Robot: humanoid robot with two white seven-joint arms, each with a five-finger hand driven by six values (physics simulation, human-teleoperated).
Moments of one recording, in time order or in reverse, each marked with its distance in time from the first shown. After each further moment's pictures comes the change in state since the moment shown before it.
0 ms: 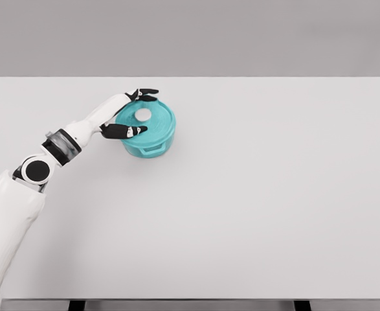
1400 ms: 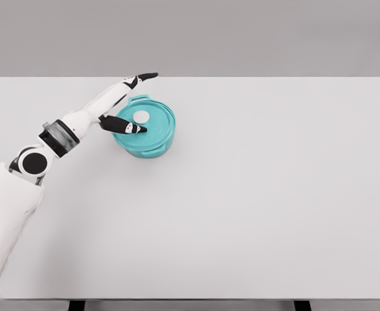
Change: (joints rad) left arm -0.026 0.006 0.009 -0.038 -0.016 -0.001 -0.002; right arm 0.000 0.000 0.000 0.000 0.000 0.000 0.000
